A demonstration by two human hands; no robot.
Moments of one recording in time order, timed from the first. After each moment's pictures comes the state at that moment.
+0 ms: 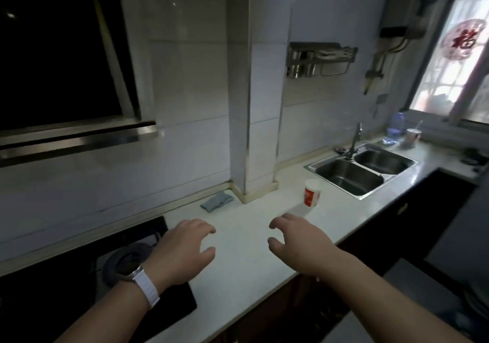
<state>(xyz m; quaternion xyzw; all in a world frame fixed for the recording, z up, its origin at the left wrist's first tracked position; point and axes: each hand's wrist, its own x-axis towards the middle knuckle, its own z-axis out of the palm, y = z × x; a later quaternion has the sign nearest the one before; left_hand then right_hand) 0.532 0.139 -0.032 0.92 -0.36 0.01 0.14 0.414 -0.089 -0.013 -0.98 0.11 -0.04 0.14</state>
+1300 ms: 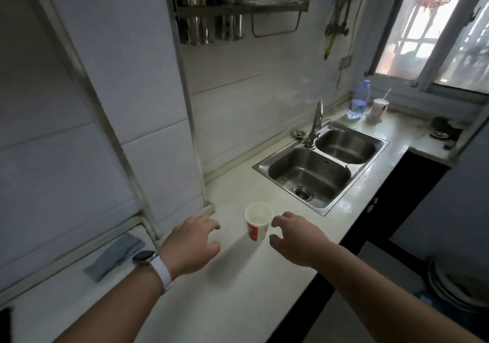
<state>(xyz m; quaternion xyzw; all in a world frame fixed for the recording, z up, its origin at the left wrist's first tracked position) 0.748 -0.284 -0.102 0.89 -0.43 -0.10 0.09 0.596 -0.486 -0.101 -0.96 0.22 0.03 0.15</state>
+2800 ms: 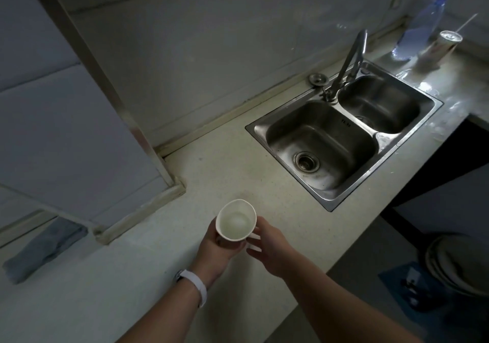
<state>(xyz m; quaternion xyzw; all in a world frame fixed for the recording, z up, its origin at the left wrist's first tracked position) 0.767 -0.464 -0.305 0.75 -0.05 -0.29 0.59 0.711 -0.596 -0.296 -0.42 0.47 0.10 0.77</state>
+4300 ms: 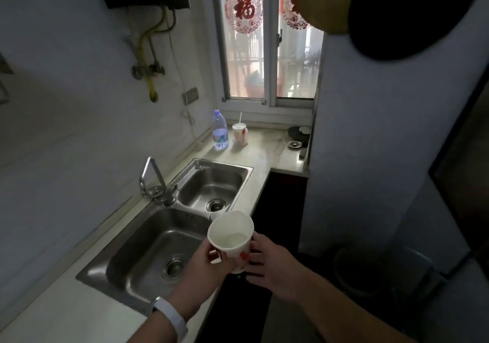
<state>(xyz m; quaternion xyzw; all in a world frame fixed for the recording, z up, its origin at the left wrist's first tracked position) 0.561 -0.825 -0.118 0.66 -0.40 -0.35 0.53 0.412 -0.920 -0.115 -0.41 0.40 -0.15 0.81</state>
